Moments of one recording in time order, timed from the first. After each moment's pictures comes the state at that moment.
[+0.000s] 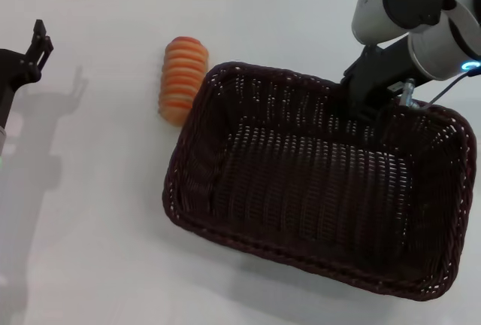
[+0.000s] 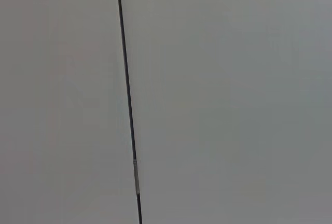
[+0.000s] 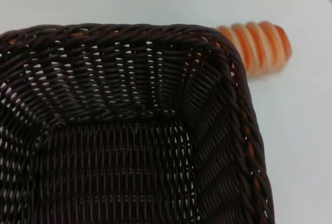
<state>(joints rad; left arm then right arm) -0.35 -2.08 -1.17 -0.26 2.48 1.11 0.04 0.69 2.08 -1.45 -1.34 -2.52 -1.43 2.14</state>
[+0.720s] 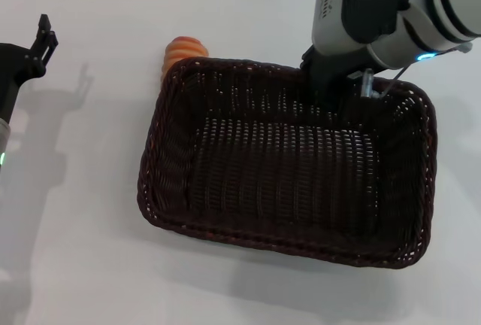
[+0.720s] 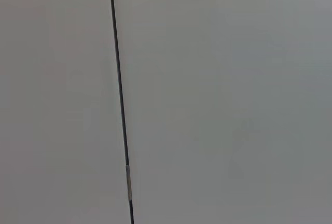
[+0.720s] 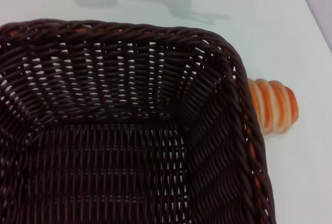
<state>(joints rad) -0.37 -2.08 -1.17 -0.26 2.48 1.11 0.04 0.75 2.08 -1.54 -1.23 -2.46 -1.24 2.01</state>
